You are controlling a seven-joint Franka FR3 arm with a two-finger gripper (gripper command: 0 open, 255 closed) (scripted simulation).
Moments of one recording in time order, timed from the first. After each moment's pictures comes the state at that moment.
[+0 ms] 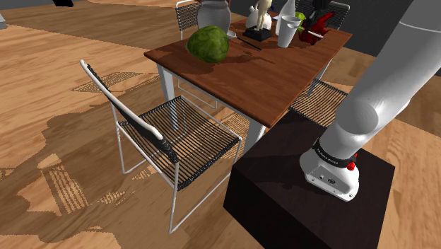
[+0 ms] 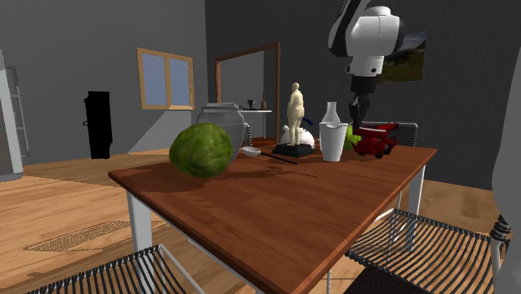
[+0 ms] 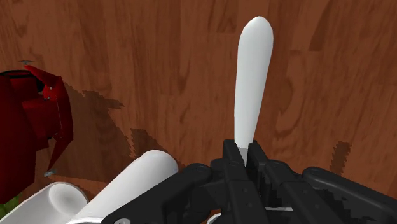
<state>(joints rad) -0.23 0.08 -0.68 -1.91 0.10 2.18 -1.02</state>
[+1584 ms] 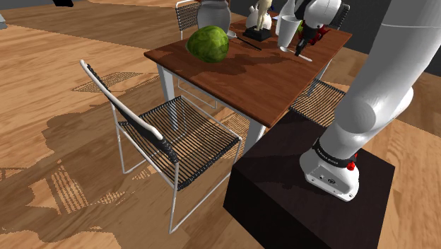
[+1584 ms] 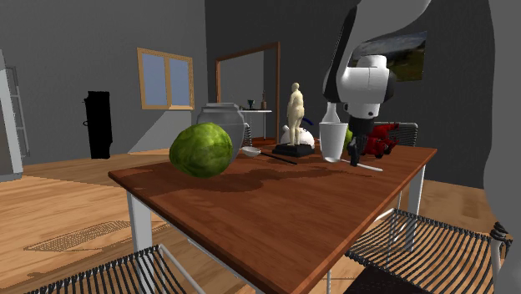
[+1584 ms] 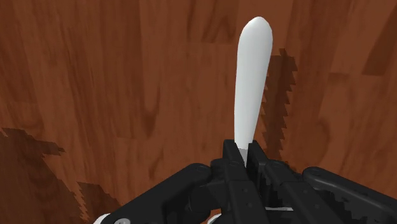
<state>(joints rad) -0.27 0.24 -0.64 -2.08 0.27 2.46 -1.14</state>
